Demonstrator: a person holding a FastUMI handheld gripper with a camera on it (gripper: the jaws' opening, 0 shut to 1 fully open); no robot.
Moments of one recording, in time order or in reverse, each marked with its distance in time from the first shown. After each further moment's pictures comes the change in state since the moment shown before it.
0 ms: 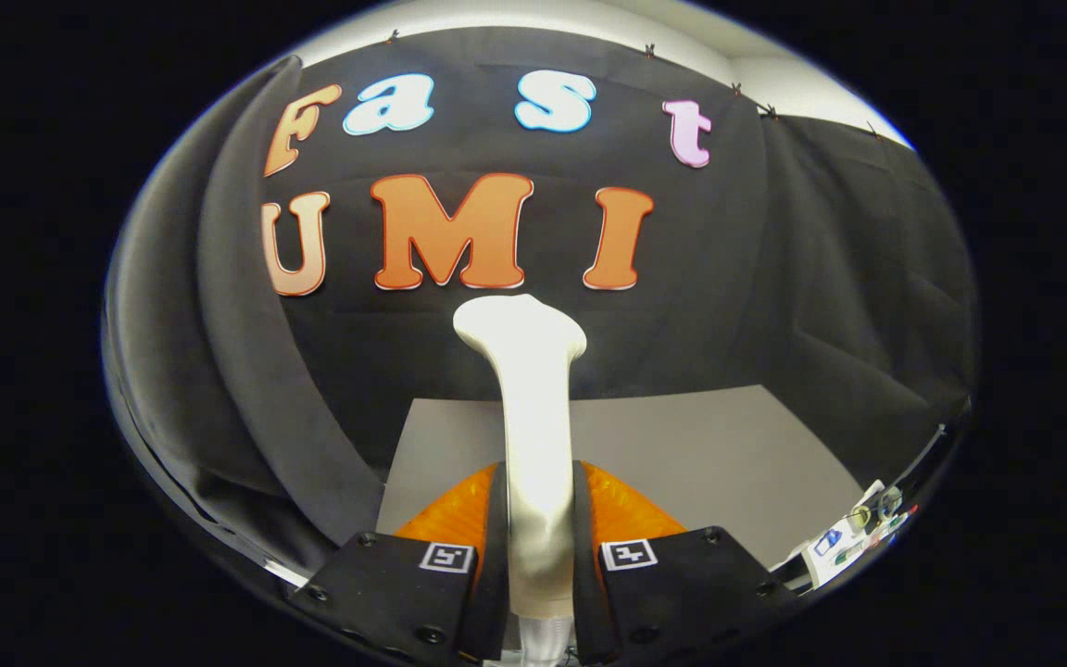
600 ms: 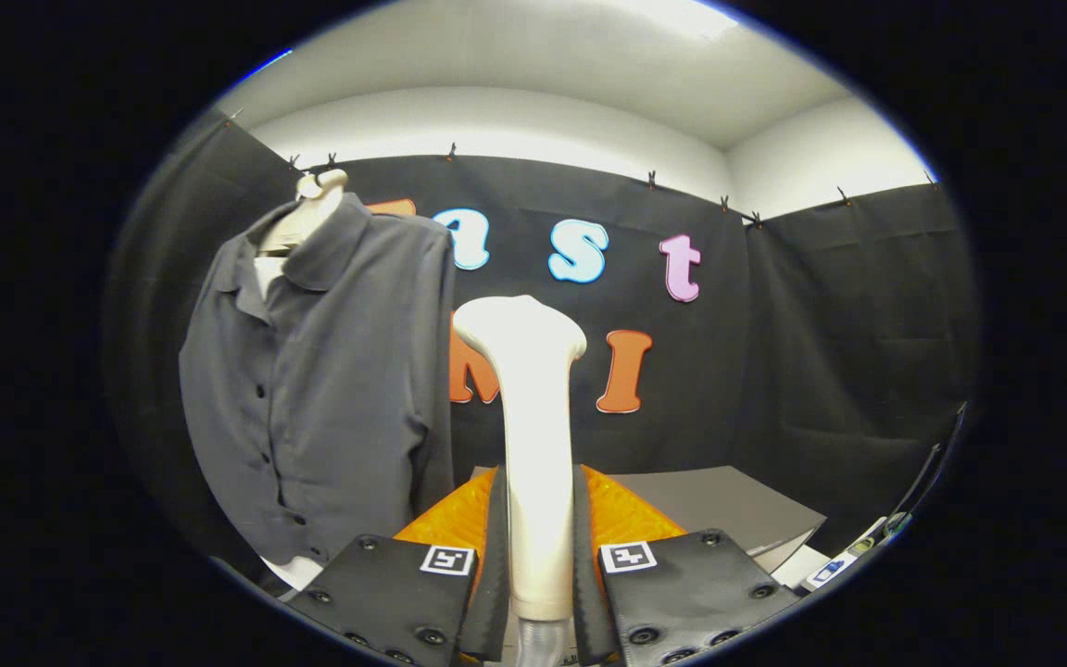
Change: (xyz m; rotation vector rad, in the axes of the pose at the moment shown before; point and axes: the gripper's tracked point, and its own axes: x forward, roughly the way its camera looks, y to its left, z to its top) arm -0.205 0.022 0.000 -0.055 -0.453 0.096
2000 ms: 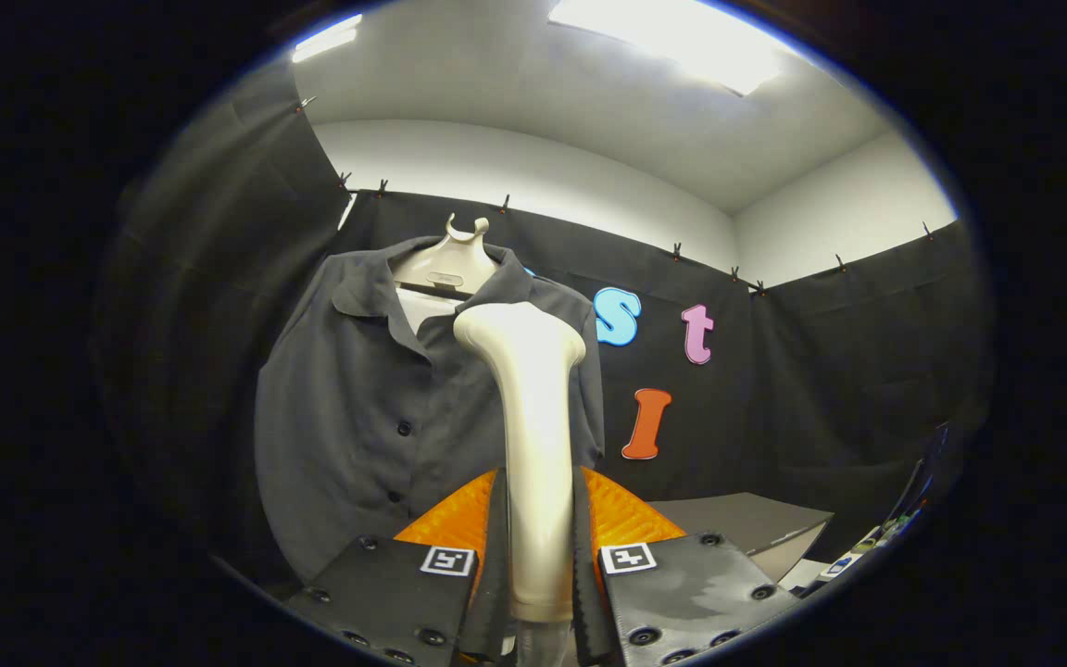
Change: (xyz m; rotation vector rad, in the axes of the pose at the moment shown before) arm -0.051 0.191 0.009 -0.077 -0.162 -0.083
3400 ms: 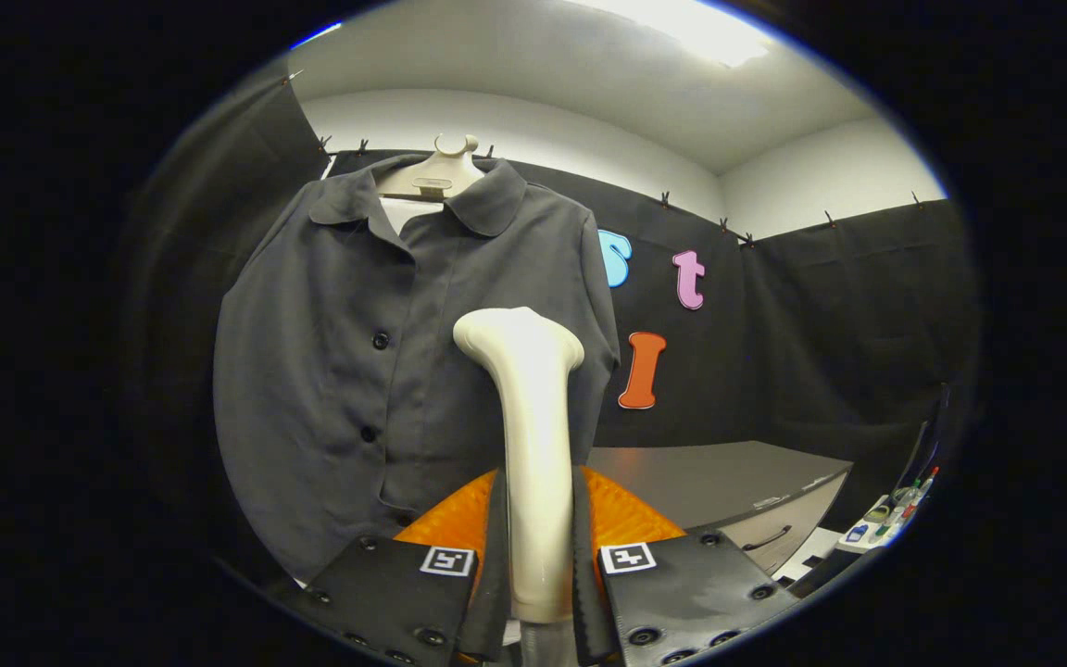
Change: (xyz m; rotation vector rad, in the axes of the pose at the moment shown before) arm 0.020 0.013 -0.096 0.038 0.133 -0.024
